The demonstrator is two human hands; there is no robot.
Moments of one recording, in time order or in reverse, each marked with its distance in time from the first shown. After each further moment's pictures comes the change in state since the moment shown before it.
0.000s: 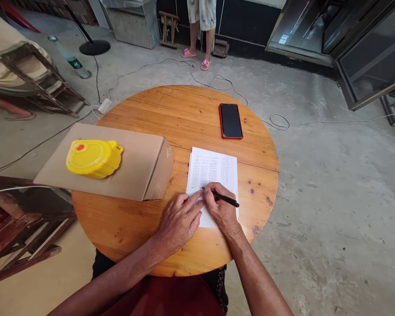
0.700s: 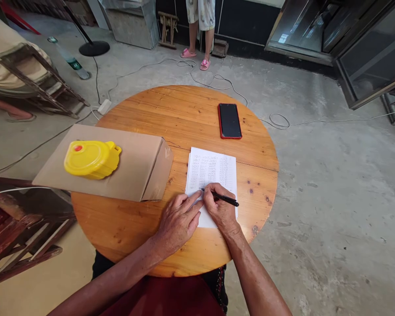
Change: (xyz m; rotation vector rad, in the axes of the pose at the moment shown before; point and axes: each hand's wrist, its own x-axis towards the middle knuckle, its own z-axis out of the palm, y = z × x) left_hand 0.000 0.000 0.000 0.001 0.001 0.000; right_hand 0.001 -0.001 -0.002 -0.016 0.008 -0.018
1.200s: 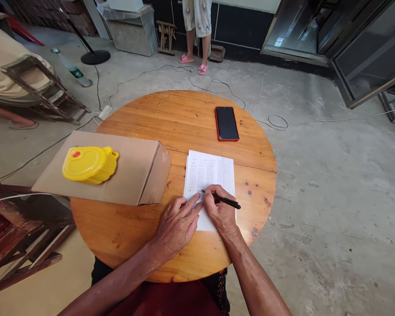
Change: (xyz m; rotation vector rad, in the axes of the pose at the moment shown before) left_hand -0.002 -0.002 0.004 0.053 -0.016 0.031; right_hand -0.004 0.006 0.002 0.128 0.051 0.113
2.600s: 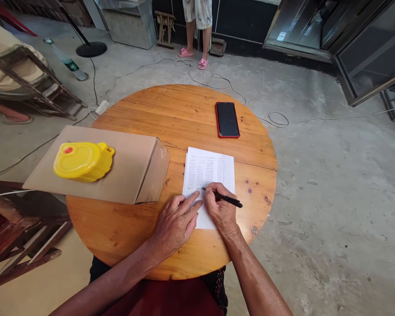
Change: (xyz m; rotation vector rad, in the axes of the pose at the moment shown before) left_hand 0.000 0.000 0.000 -0.012 0.027 -0.014; right_hand -0.002 0.002 -0.002 0.024 0.017 0.036
